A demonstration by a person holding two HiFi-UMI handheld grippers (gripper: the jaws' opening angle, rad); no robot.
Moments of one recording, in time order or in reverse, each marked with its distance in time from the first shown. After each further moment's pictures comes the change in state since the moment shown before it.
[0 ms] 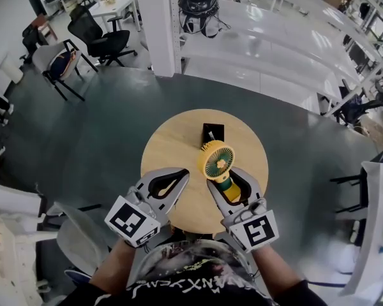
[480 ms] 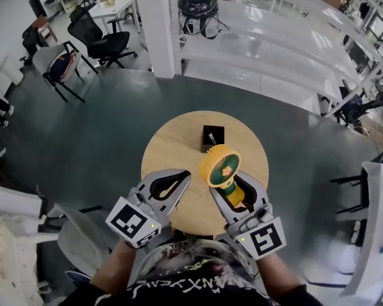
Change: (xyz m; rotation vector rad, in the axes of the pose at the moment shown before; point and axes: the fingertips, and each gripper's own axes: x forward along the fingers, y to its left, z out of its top) left arm 0.006 -0.001 0.005 -0.005 -0.011 -0.014; right arm -0.015 0.002 0.028 -0.017 -0.094 0.020
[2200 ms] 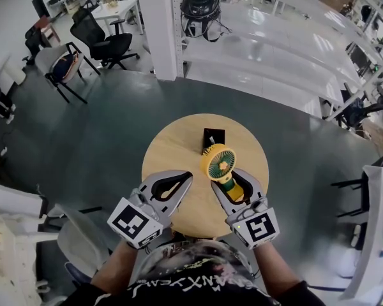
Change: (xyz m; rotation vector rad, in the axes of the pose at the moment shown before) left arm 0.005 0.000 0.001 0.015 -0.001 0.005; right arm 0.014 -0.022 -0.048 -0.009 0.122 -0.004
